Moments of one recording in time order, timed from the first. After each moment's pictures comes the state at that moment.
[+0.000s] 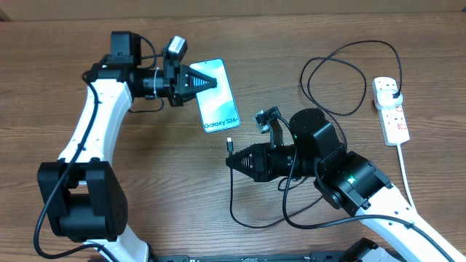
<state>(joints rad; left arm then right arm) -0.02 1.83 1.48 -0.80 1.53 -0.37 0.65 1.14 0.95 -0.41 -0.68 0.74</state>
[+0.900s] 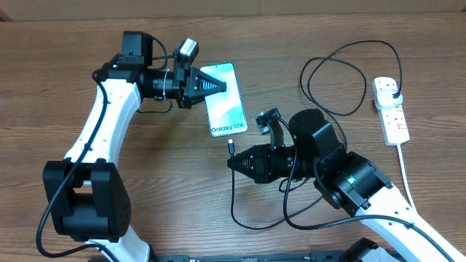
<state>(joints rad) -0.07 1.83 1.48 -0.80 1.53 -0.37 0.65 1.14 0.95 -0.44 -0.67 0.70</state>
